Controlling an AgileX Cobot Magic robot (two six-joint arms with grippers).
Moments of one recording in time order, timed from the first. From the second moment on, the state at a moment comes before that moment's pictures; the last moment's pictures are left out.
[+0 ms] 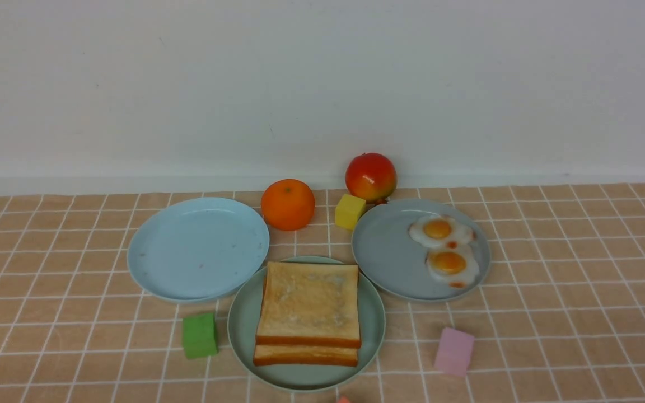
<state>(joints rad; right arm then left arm) 0.49 0.01 -0.44 -0.03 0.67 0.09 0.00 -0.01 0.03 0.04 0.39 -0.18</state>
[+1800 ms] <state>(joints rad) 0.09 -0.01 0.01 -0.07 0.39 0.08 0.00 -0.01 0.03 0.04 0.39 -0.18</state>
